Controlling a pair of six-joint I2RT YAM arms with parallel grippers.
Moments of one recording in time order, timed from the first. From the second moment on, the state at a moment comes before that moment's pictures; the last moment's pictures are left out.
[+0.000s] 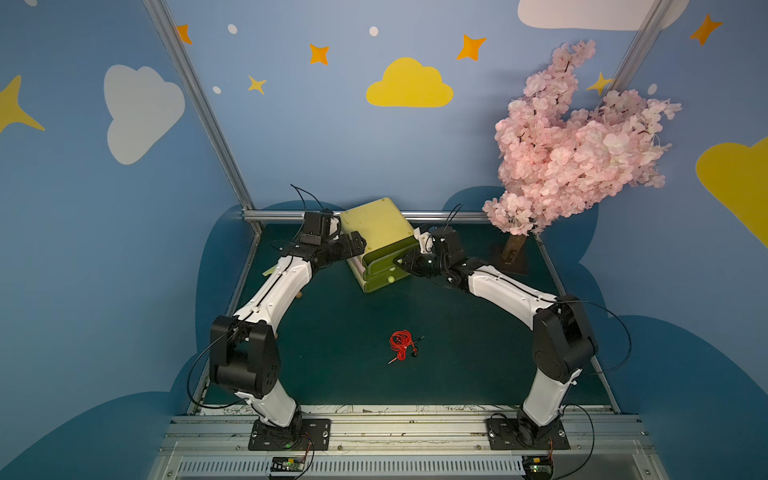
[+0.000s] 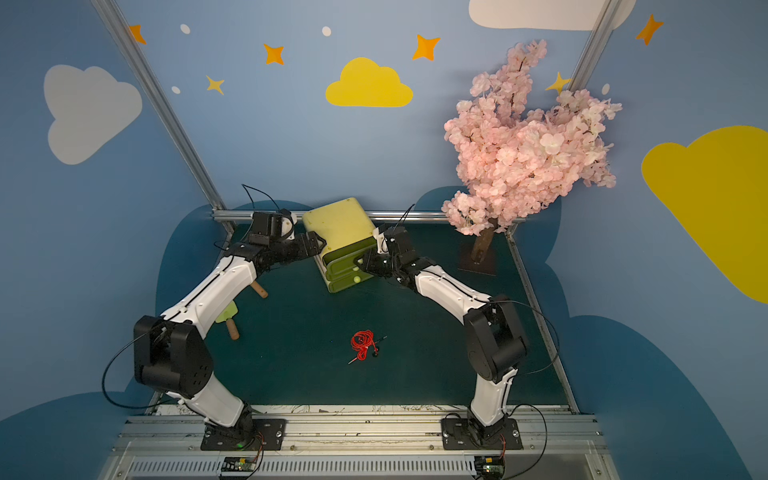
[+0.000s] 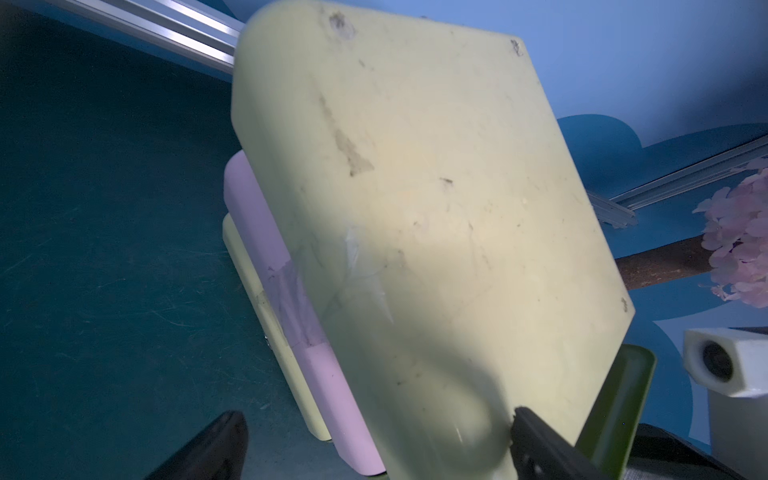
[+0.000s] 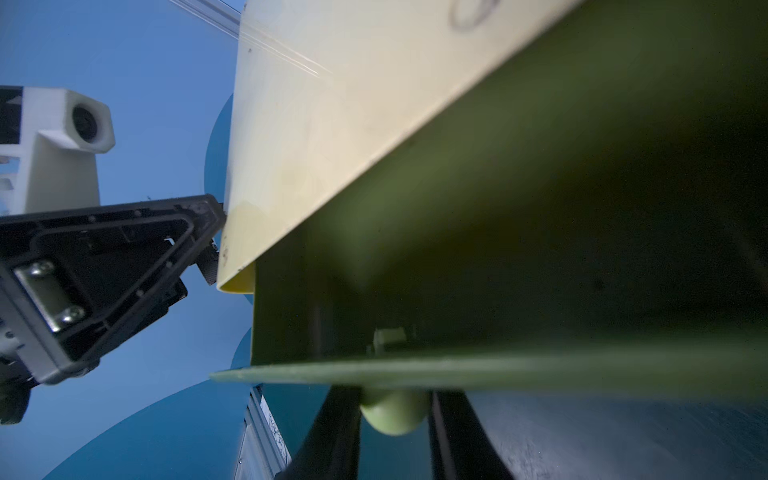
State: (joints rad) left arm -0.18 1.65 1.41 -0.46 0.26 -0.47; right arm 0.60 1.81 1.37 -0.11 -0.43 0.75
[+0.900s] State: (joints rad) left arm -0.18 1.65 1.40 -0.45 0.26 -0.48; right arm 0.60 1.61 1.14 -0.11 -0.42 0.71
